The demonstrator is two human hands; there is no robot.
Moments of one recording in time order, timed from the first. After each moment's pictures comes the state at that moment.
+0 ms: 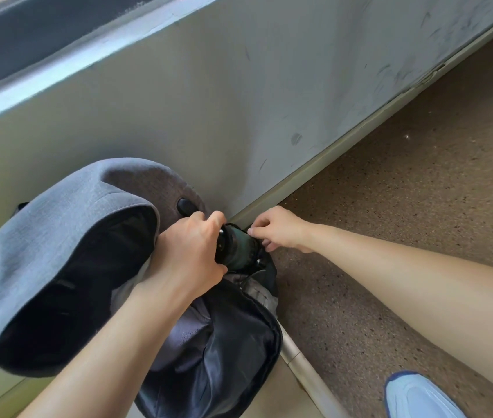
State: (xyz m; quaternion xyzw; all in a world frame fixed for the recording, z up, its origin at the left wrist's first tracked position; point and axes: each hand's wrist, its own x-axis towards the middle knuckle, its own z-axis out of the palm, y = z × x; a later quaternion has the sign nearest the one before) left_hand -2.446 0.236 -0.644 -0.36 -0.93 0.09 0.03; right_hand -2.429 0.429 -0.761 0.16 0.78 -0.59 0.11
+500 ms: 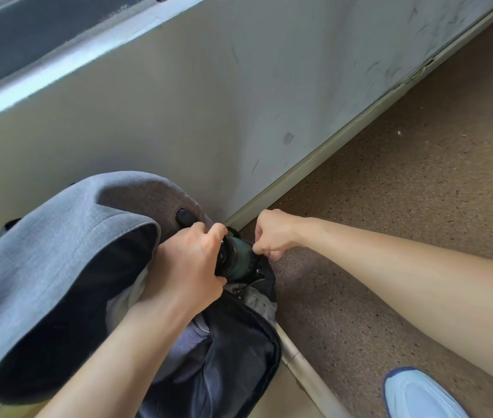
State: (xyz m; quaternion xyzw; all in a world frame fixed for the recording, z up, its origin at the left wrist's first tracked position) left_hand -2.434 0.233 -0.652 -0.39 -0.92 0.08 0.03; right_hand -2.427 0.432 -0.737 0.12 0.87 -0.42 0.22
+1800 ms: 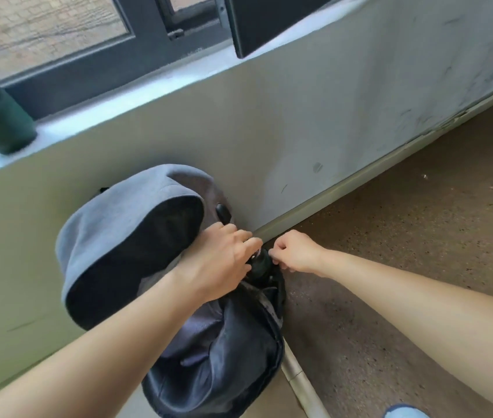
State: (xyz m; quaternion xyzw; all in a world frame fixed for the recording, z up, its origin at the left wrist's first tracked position) left_hand -2.449 0.230 -0.637 -0.54 -0.83 0.13 0.06; right_hand -2.407 0.416 -0.728 0.16 0.85 -0.48 0.12
